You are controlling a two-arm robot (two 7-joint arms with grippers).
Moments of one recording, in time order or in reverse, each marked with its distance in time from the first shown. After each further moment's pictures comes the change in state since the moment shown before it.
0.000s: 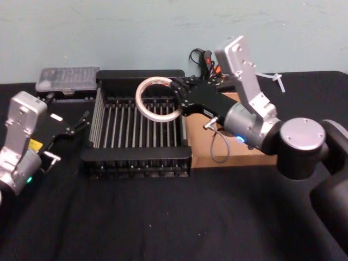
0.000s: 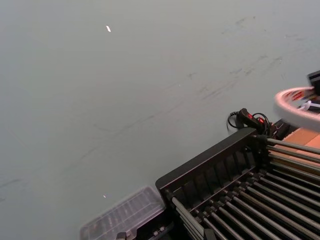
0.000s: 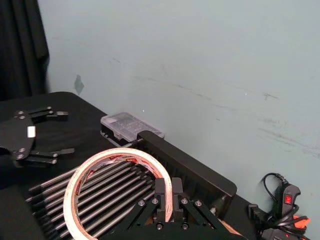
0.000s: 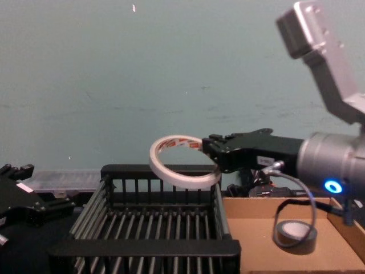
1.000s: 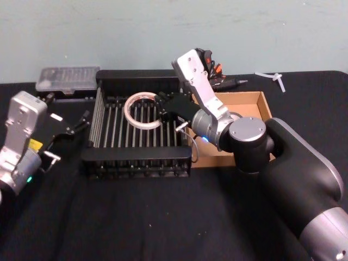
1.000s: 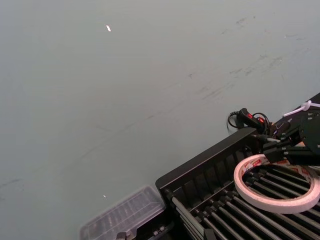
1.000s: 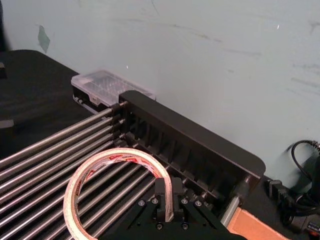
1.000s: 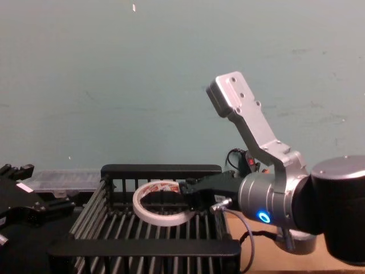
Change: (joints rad) left arm 0.000 0.000 0.000 0.000 0.000 0.000 0.000; right arm 0.179 -0.211 -0.018 0.450 -0.138 -0.038 -0.069
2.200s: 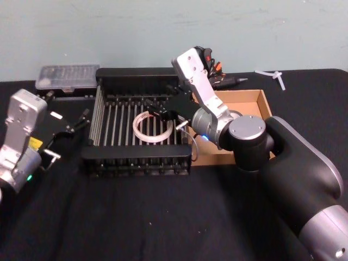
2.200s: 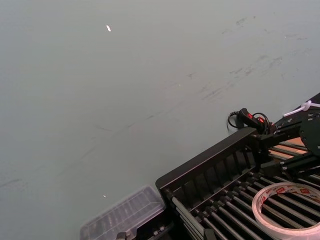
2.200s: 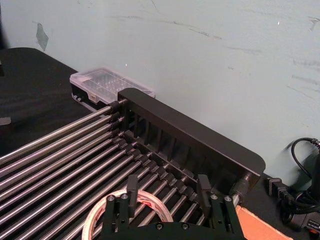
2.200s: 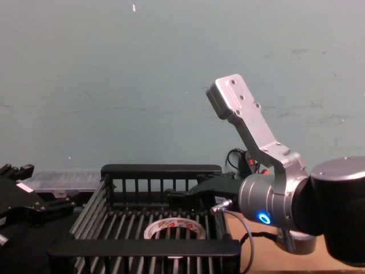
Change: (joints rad) left arm 0.000 0.000 0.000 0.000 0.000 0.000 0.000; right arm 0.000 -0.002 0.003 0.005 -0.004 0.001 0.000
